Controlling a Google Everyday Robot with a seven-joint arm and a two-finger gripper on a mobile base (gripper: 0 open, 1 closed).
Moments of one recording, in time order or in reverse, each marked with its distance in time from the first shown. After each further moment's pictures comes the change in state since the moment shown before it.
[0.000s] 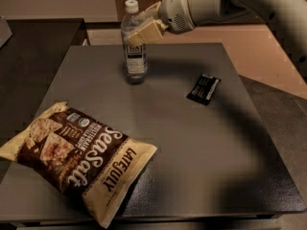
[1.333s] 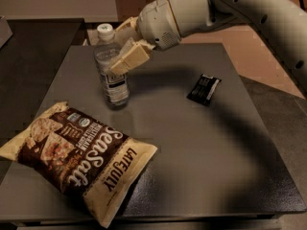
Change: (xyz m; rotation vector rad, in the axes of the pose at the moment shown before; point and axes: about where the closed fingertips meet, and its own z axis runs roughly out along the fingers) arm -0.026 0.108 0.013 -0.291 -0.068 -0.220
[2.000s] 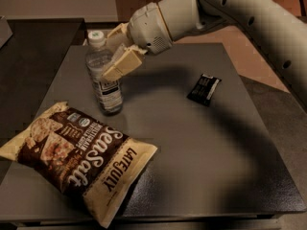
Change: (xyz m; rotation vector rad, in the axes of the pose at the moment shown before) arm -0.005 0.013 0.022 -0.069 -0.010 -0.004
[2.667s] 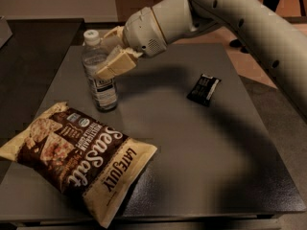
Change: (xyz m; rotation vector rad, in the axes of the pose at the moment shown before) arm 0.006 0.000 0.013 -0.034 0.004 0.033
